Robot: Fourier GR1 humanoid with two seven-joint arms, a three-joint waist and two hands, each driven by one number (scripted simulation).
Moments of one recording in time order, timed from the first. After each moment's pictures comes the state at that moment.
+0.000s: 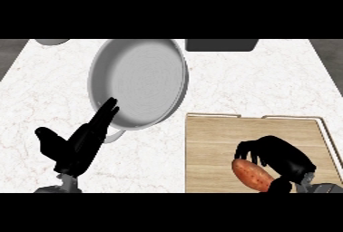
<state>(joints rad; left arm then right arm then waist) -0.01 0.13 -0.13 -1.68 0.22 -0.08 0.29 -0.04 -0.41 0.29 -1.72 0.66 0.62 0.12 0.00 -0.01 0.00</state>
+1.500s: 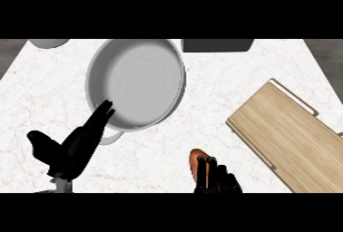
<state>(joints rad) 0.02 0.14 -0.11 -1.70 0.23 -0.10 0.30 -0.06 -0.11 1.00 -1.81 1.93 -0.02 1.18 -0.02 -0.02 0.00</state>
